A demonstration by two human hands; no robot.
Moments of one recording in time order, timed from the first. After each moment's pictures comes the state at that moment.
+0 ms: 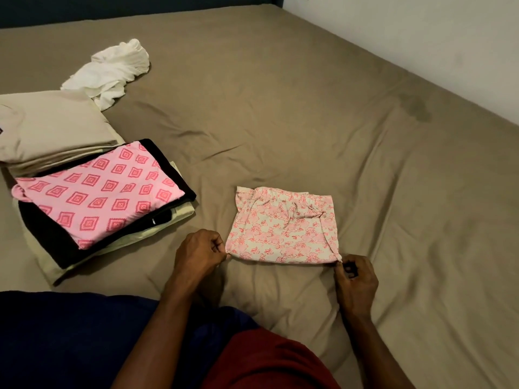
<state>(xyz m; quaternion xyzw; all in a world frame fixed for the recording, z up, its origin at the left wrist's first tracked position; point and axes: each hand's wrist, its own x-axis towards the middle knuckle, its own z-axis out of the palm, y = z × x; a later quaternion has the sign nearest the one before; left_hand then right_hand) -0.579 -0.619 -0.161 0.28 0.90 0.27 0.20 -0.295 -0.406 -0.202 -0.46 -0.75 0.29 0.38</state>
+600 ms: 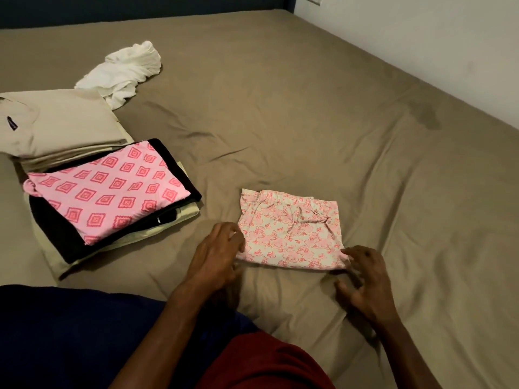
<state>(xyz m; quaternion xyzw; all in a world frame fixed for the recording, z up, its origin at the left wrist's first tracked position) -0.558 -0.616 -0.166 0.51 0.84 0.18 0.04 -0.275 -0.377 -0.165 -0.30 -0.90 0.22 0.20</state>
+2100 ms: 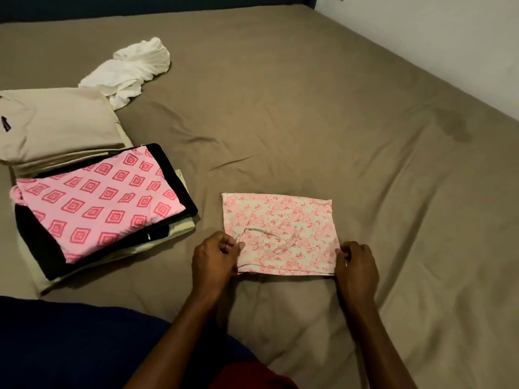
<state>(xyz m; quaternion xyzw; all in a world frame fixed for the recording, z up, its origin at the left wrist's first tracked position) -0.565 -0.561 -0.174 0.12 0.87 0.46 0.12 -0.377 -0.325 -0.192 -0.48 -0.84 0.14 0.21</state>
